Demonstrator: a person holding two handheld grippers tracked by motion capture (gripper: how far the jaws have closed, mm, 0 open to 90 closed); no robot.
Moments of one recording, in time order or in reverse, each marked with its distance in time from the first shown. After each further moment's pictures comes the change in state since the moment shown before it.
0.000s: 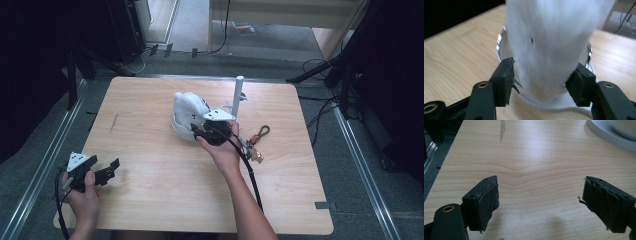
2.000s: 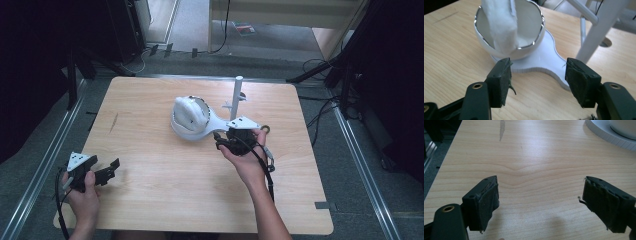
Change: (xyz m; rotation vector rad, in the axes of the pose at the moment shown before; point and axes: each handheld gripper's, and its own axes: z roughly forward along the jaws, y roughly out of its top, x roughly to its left) left arm 0.001 0.000 0.000 0.006 -0.008 -0.006; right arm -0.025 -0.015 -0.065 0.127 -0.121 0.006
